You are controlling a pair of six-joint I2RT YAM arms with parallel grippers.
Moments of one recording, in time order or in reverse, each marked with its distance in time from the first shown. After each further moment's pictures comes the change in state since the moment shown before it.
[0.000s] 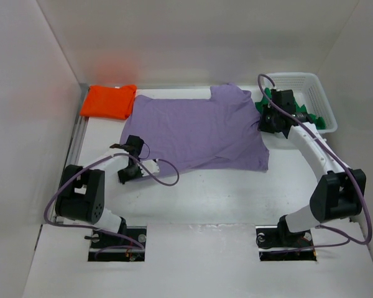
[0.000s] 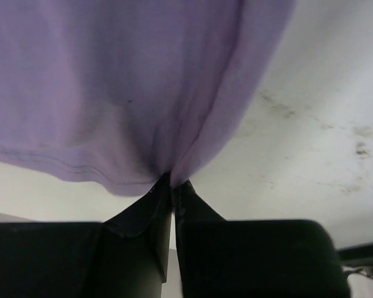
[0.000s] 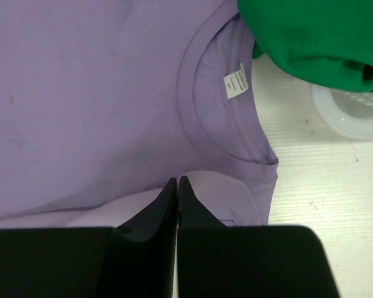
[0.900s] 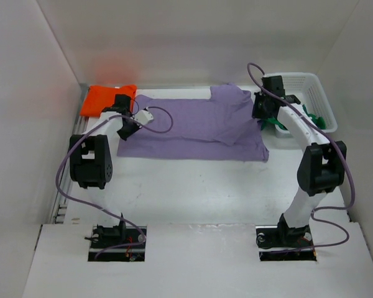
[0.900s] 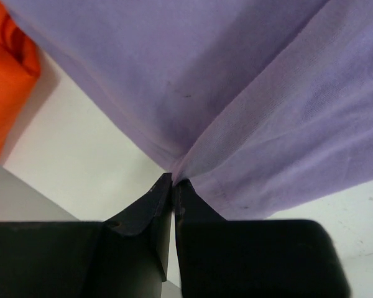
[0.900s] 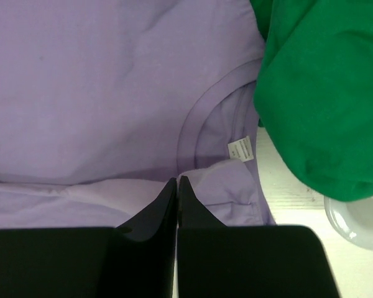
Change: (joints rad) left arm 0.184 0.381 0.616 0.111 0.159 -0.123; right arm 0.000 0.286 0.266 0.000 0.015 -0.064
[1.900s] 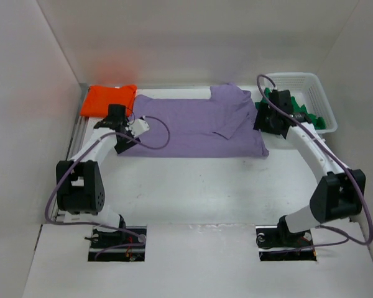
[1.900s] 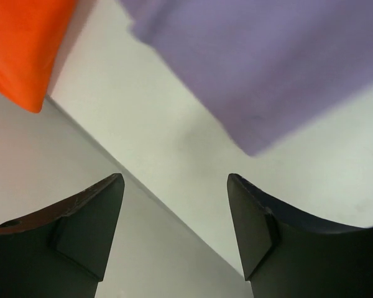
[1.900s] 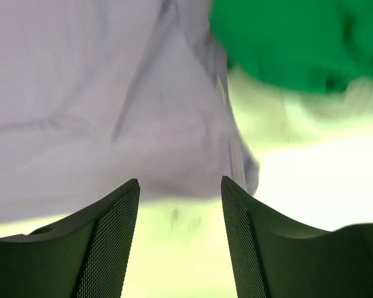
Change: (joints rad) left arm 0.025 -0.238 -0.201 0.079 -0.131 0.082; right arm 0.032 -0.220 -0.179 -0.022 0.128 0.074
